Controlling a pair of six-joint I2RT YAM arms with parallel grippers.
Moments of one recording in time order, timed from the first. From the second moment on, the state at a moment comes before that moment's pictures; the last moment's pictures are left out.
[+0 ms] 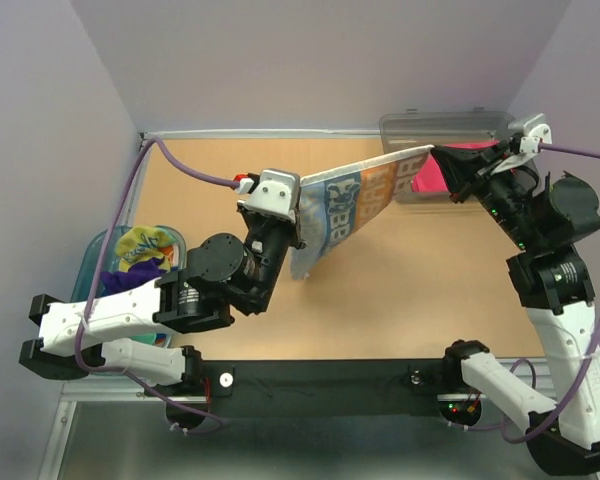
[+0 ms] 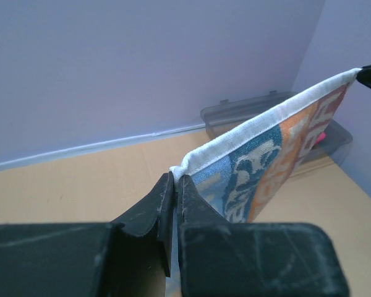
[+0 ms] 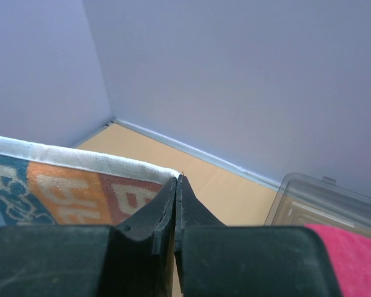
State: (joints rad) left arm -1.43 1.10 1.37 0.00 -1.10 0.17; right arm 0.23 0.87 1.29 -0.19 -0.30 0.08
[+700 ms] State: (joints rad) left arm -1.00 1.16 1.41 -0.09 -1.08 0.04; right arm 0.23 1.10 1.43 -0.20 -0.33 0.08
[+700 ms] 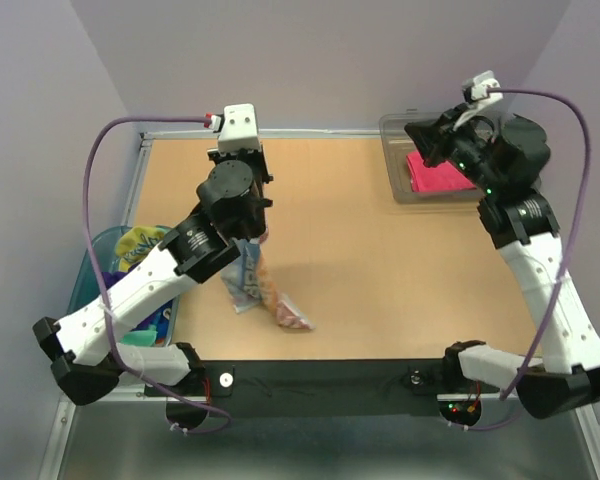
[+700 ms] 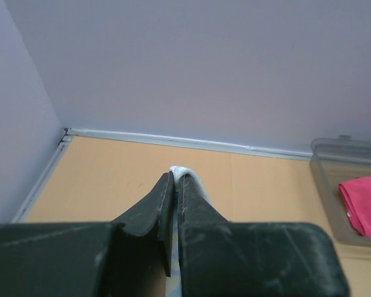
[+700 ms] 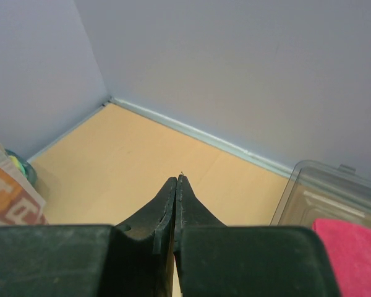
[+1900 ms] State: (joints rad) left arm -0.90 1.37 1.28 -0.26 -0.47 -0.30; right arm 0.23 1.36 0.88 -0.16 -0.61 0.09
